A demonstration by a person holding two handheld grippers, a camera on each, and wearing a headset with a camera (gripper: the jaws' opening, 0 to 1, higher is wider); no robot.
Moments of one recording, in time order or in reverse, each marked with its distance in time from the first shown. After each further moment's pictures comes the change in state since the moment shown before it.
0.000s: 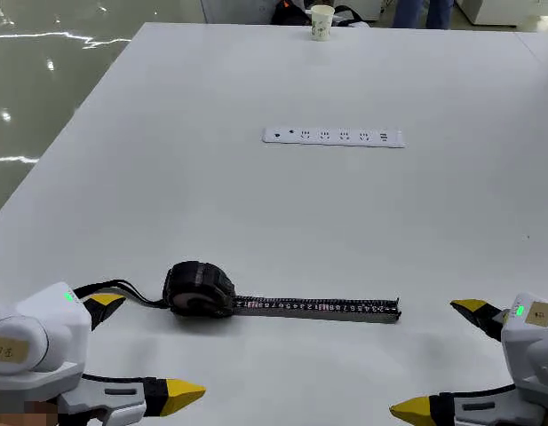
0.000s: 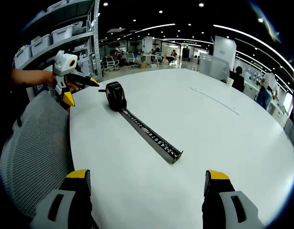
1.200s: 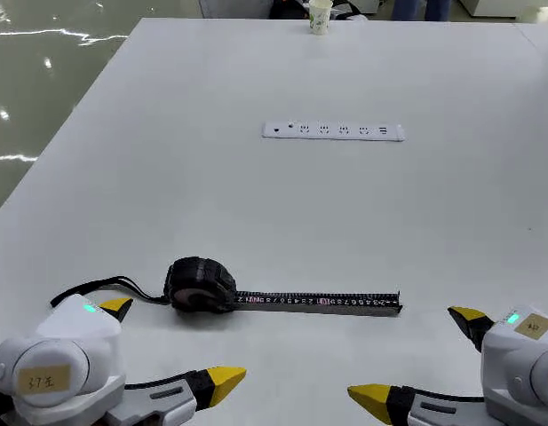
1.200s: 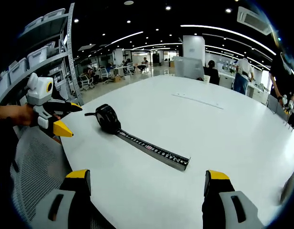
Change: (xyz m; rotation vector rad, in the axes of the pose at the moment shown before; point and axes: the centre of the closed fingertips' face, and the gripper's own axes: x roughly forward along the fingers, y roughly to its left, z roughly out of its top) left arm -0.003 -0.019 0.021 -0.160 -0.066 0.178; right arm -0.002 0.031 0.036 0.217 -0.101 -0.170
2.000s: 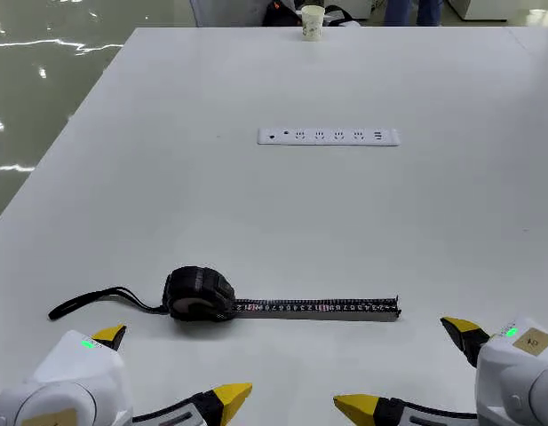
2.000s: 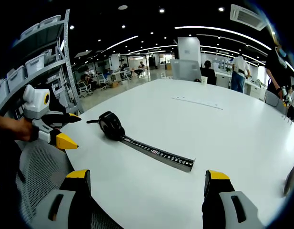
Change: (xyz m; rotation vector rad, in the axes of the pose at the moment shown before) left arm -0.008 -0.008 -0.003 -0.015 -0.028 0.056; right arm -0.006 0.012 0.009 0.052 -0.040 -0.005
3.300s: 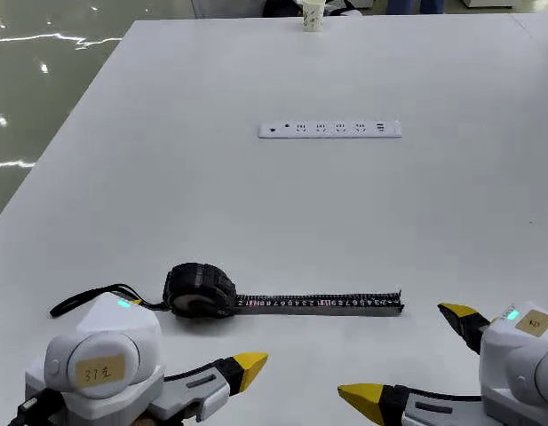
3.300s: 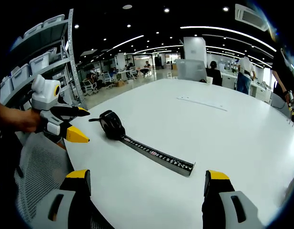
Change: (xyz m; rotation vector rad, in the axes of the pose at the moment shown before) left arm 0.029 0.001 0.017 0.026 0.044 0.022; right arm 0.010 -0.010 0.001 -0.030 0.006 0.052
